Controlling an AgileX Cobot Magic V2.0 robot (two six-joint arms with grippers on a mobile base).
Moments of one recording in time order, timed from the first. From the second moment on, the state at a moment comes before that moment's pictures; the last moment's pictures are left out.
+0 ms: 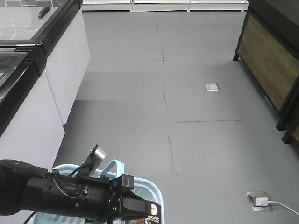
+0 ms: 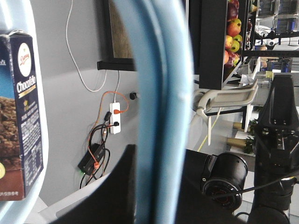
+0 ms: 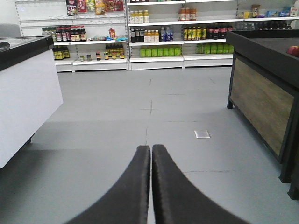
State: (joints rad) left arm -0.50 1.57 -0.61 -1.68 0.84 0.79; right arm 0.02 -0.01 0.03 -0.07 0.14 0.07
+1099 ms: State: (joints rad) left arm -0.50 1.57 -0.61 -1.68 0.84 0.79; right arm 0.02 -0.01 0.03 -0.07 0.14 0.07
